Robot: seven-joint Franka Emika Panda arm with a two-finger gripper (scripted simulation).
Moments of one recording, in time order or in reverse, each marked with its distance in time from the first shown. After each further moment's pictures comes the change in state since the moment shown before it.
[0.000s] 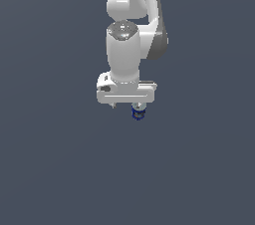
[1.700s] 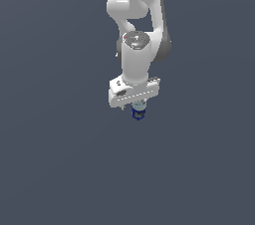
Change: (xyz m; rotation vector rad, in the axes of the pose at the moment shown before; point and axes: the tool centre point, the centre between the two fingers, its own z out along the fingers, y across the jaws) arm -0.035 -0.030 0.034 -0.008 -0.029 -0.343
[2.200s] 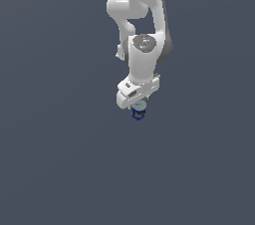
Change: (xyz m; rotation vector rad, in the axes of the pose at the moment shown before) arm -0.021 -0.031 0.021 0.003 -0.020 -0.264
